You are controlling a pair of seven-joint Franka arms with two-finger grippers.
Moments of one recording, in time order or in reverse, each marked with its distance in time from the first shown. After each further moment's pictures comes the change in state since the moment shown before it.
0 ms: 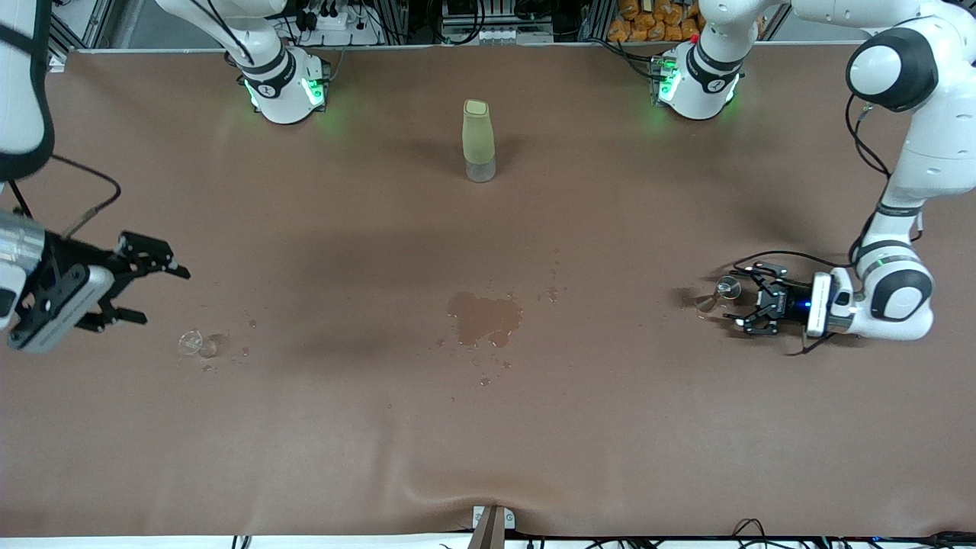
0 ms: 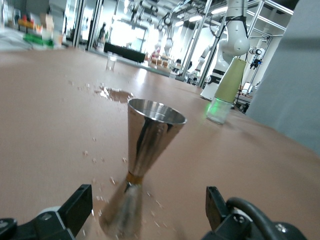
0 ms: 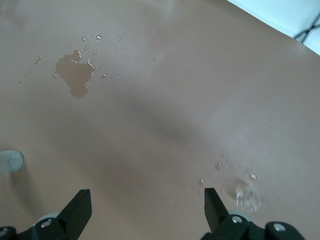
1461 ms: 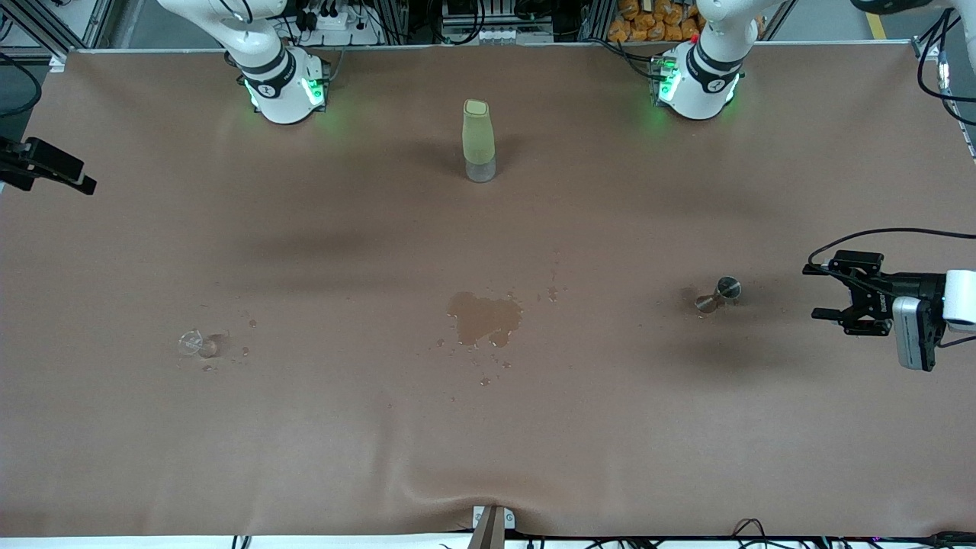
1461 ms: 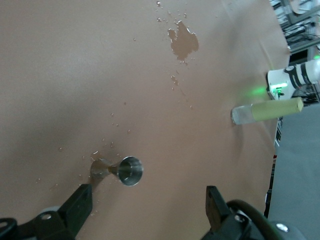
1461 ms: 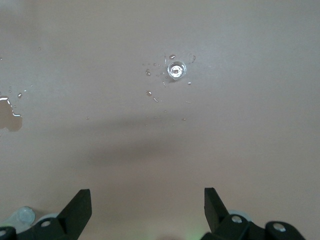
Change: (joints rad) left arm -0.148 -0.422 -0.027 0.156 0.304 -0.014 -1.160; right arm -0.074 -0.310 -0.017 -0.170 -0.245 -0.154 0.704
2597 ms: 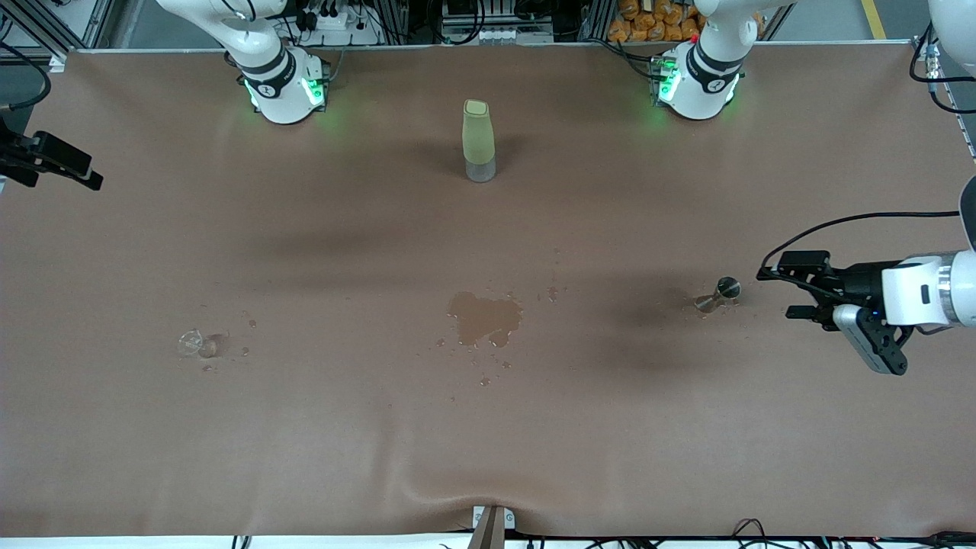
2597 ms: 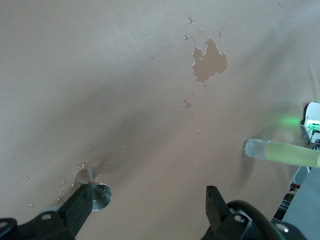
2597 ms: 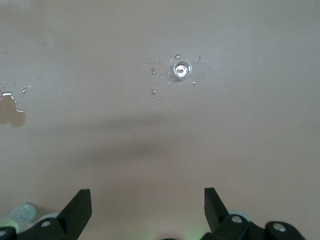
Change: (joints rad) left arm -0.187 -0.110 -0.002 0.001 0.081 0.101 -0.396; right arm 0.031 0.000 0.006 0.009 -0.004 -0.009 0.010
